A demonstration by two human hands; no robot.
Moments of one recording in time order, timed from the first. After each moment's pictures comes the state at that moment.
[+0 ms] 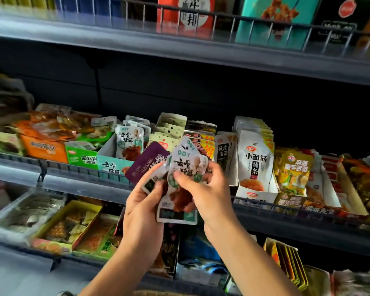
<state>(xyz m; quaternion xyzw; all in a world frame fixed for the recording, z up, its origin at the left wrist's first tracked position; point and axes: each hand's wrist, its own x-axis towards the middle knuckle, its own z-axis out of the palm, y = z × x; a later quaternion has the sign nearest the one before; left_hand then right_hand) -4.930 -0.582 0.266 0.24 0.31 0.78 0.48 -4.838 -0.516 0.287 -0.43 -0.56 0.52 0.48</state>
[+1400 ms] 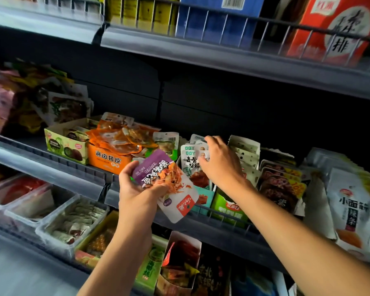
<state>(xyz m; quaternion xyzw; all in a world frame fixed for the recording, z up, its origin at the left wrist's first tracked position) -5.138 -0.572 0.271 0.19 0.48 0.80 0.31 -5.047 -0.397 0.309 -0.42 -0.86 -0.08 0.28</state>
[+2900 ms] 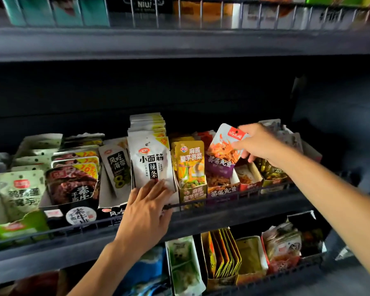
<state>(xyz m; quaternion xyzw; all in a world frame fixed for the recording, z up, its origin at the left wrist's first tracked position) -4.796 -0.411 0.212 0.81 0.54 0.23 -0.12 -4.511 -0.346 0.338 -0.65 -0.65 0.19 0.34</state>
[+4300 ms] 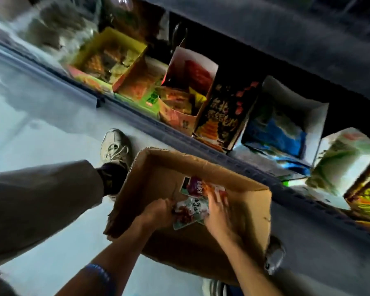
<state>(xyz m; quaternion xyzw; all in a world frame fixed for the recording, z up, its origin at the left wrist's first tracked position) -4.983 -0.669 -0.165 0.49 0.74 -0.04 0.46 -4.801 -0.581 -0.180 -0.50 -0.81 0.25 -0.16</state>
